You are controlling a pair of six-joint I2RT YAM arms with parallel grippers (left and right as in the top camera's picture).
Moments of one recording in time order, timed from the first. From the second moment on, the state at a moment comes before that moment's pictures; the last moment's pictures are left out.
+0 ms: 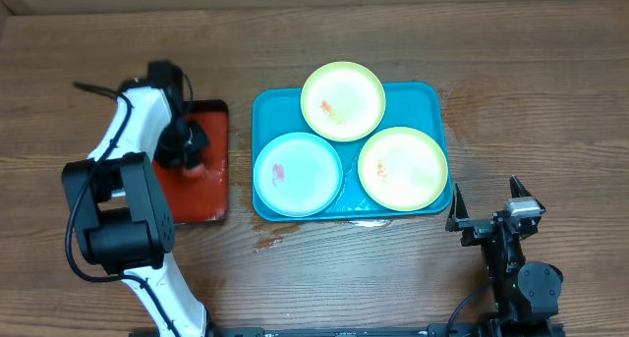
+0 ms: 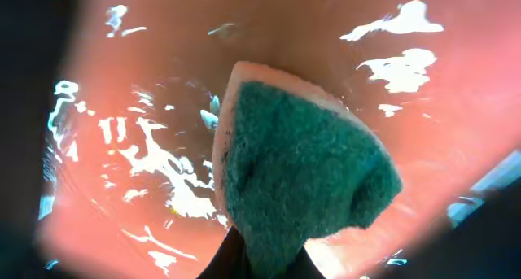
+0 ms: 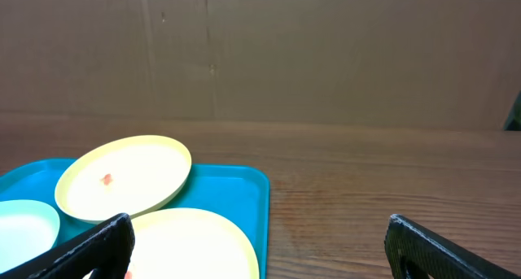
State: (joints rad) left arm 0.13 2.04 1.53 -1.09 -0.09 -0.44; right arm 0.06 0.01 0.02 -0.04 -0.04 0.00
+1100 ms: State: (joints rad) left arm 0.02 1.85 1.81 -1.35 0.14 -0.32; right arm 0.06 0.01 0.02 -0.03 -0.04 0.00
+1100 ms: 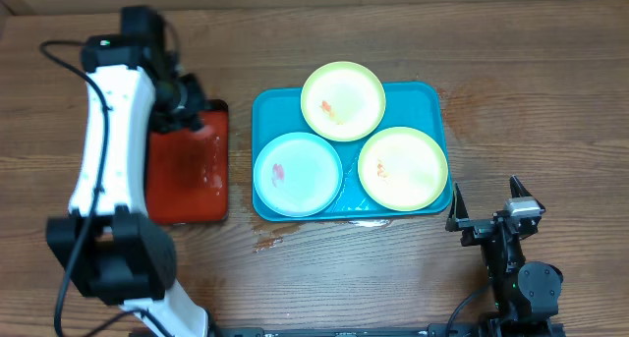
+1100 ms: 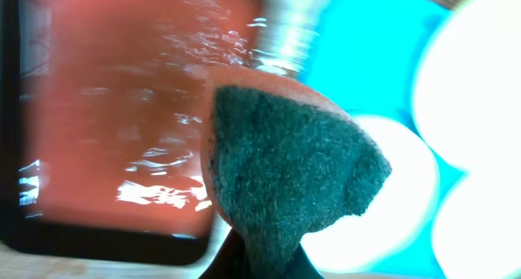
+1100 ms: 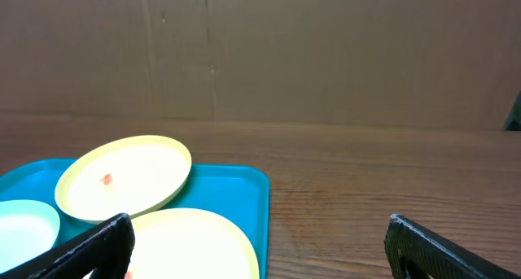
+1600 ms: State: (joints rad) left arm -0.51 1.86 1.40 -0.86 0.09 -0.39; right arm 0.06 0.01 0.02 -0.04 -0.04 0.00
